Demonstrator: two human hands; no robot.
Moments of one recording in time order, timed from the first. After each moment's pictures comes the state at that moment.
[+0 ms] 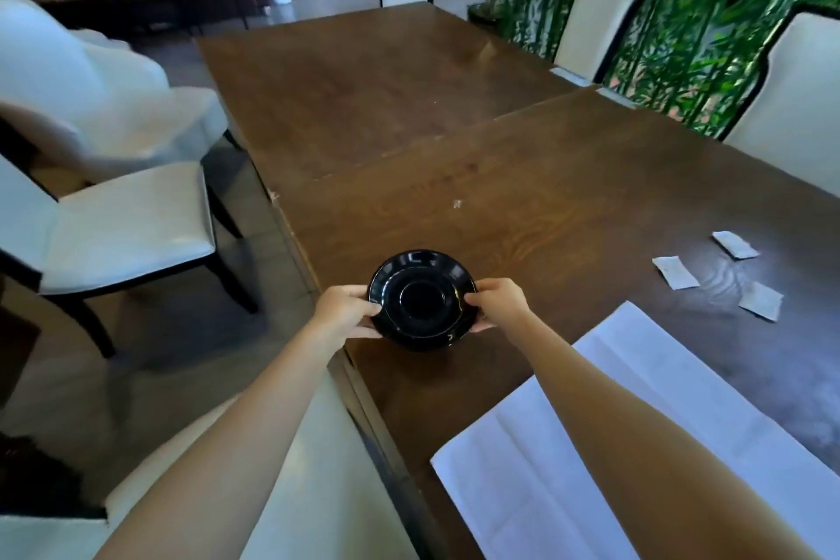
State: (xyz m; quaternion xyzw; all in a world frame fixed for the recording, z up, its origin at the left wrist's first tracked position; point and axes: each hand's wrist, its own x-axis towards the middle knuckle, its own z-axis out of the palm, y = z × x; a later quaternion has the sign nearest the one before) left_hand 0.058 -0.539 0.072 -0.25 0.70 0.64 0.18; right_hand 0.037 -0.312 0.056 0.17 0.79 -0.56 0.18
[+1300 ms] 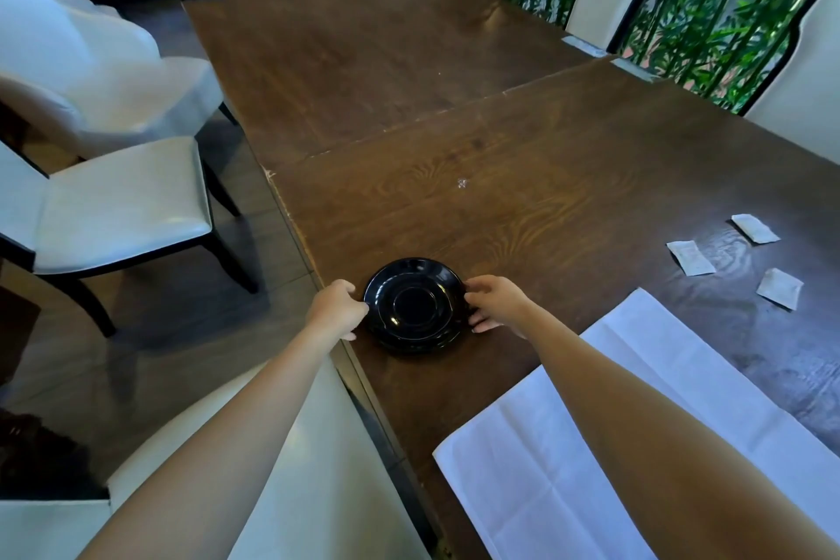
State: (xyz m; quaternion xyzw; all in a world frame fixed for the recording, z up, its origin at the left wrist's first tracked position) left_hand 0.048 -0.552 0.027 -0.24 0.86 0.41 0.18; right_hand 0.030 -0.310 0.029 0.11 0.82 -0.49 0.27
